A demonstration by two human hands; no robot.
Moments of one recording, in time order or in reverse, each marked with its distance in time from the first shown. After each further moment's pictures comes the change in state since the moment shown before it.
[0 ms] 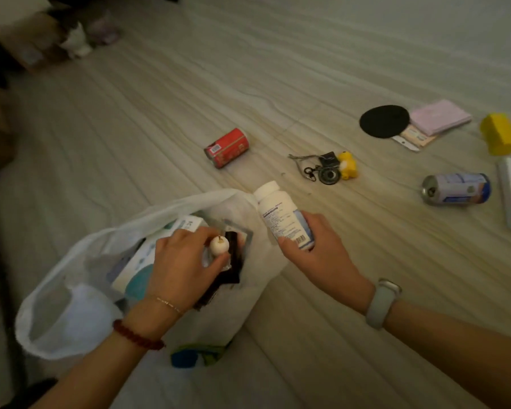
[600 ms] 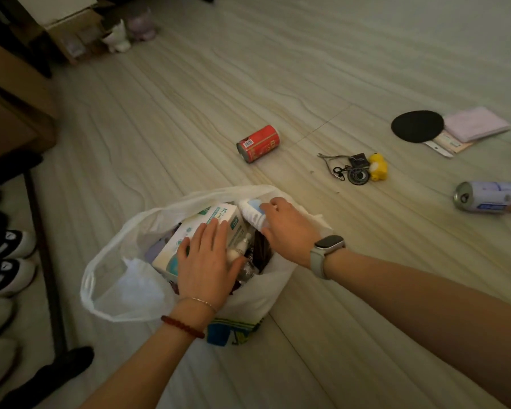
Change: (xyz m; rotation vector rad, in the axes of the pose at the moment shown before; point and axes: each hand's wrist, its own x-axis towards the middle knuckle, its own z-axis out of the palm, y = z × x) left_hand -0.029 -0.035 0.036 0.255 0.125 -0.102; right_hand 0.044 -0.024 0.078 -0.681 -0.348 -0.248
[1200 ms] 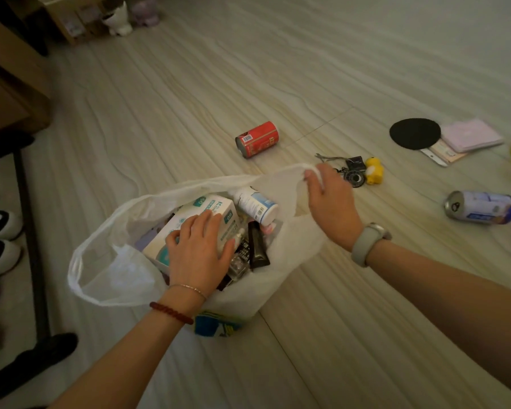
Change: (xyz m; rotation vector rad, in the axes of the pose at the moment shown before) left_hand 0.006 0.002 -0.003 -0.076 0.059 -0.070; right_hand -0.012 0.034 -0.046 0.380 0.540 0.161
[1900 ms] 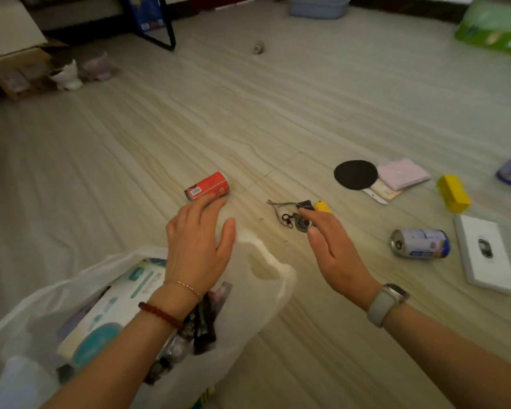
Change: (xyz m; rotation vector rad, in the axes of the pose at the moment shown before) left_hand 0.102 0.101 -0.030 -0.365 0.208 0.195; right_hand 0.012 0.071 -0.069 0.048 -0.052 -0.088
